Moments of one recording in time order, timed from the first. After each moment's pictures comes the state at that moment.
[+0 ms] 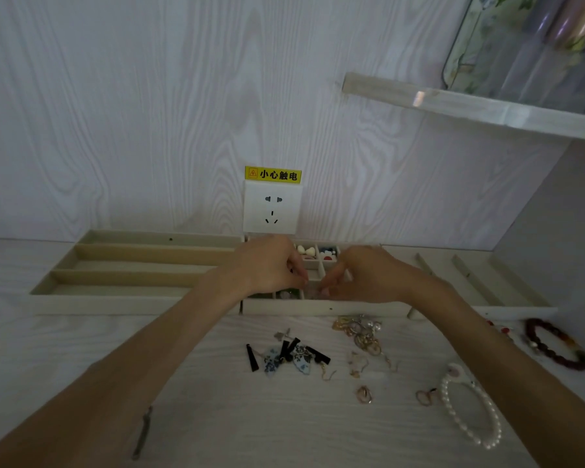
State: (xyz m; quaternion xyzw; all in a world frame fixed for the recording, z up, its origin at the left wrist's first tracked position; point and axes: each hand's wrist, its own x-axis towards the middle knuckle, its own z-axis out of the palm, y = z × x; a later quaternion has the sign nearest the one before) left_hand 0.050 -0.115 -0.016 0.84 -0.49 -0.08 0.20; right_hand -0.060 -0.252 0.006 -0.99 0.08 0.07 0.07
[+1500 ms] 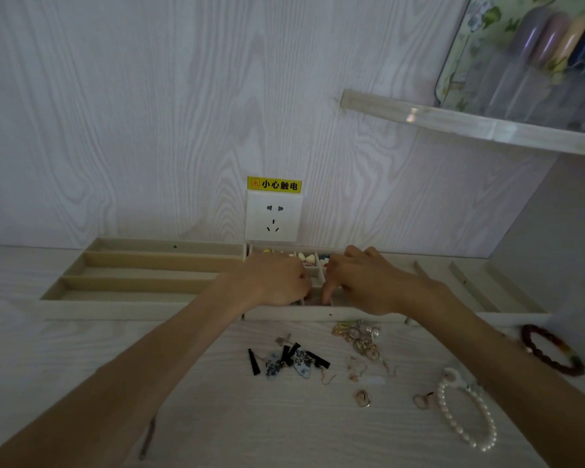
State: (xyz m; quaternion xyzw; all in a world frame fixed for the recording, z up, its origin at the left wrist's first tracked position) left_hand 0.039 -0.121 -0.014 0.87 -0.48 -0.10 0.07; right_hand -0.065 -0.245 0.011 -0.99 0.00 0.10 -0.07
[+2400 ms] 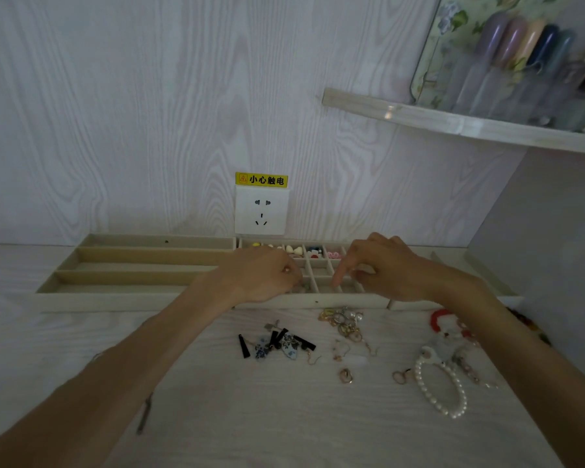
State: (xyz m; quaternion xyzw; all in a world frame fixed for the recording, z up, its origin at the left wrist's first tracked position) left_hand 0.028 -0.102 -0.010 0.86 -0.50 -0.09 0.12; right_hand -0.108 -0.257 0.033 -1.00 0.06 0.04 0.06
